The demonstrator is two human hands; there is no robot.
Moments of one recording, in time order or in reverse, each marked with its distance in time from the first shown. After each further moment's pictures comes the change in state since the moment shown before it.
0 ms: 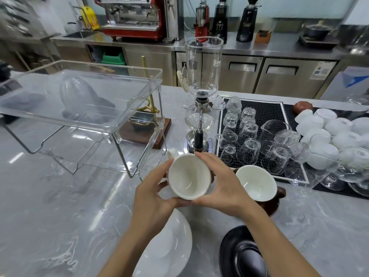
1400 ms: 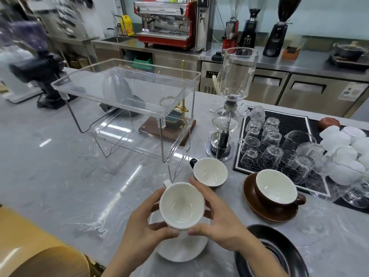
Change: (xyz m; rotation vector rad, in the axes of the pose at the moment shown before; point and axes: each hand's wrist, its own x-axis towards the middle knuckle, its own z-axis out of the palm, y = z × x) left_hand -0.096 -0.034 -0.065 -0.182 -0.037 -0.151; right_hand -0.054 -0.004 0.080 0.297 -0.268 0.048
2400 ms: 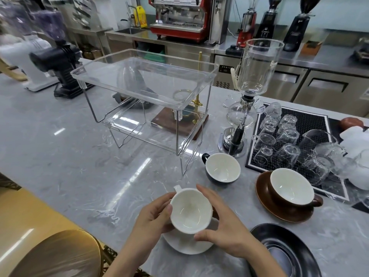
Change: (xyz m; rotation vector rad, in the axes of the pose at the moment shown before) left_hand -0.007 -0.006 -0.004 -0.199 0.054 -0.316; right_hand -0.007 -0.002 0.018 -0.117 -0.054 0.061
